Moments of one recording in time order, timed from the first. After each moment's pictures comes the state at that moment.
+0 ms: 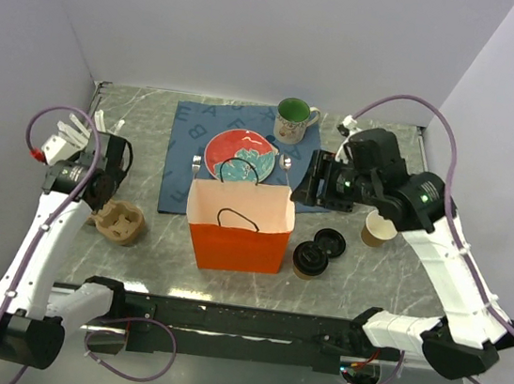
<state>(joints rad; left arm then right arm) -0.12 1.01 1.15 -1.16 -0.62 -1.18 0.63 1.24 1.66 -1.20 -0.11 0.60</state>
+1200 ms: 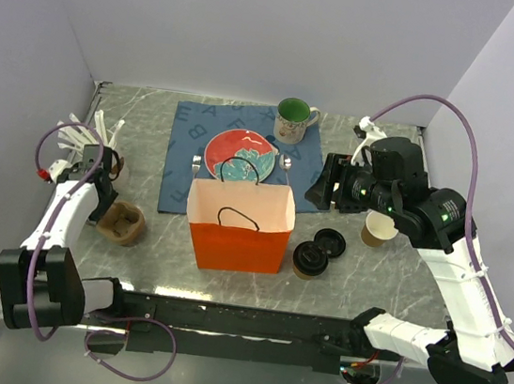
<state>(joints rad) 0.17 1.20 0.82 -0.81 -0.48 -1.04 0.59 1.13 1.62 -1.15 -0.07 0.46</state>
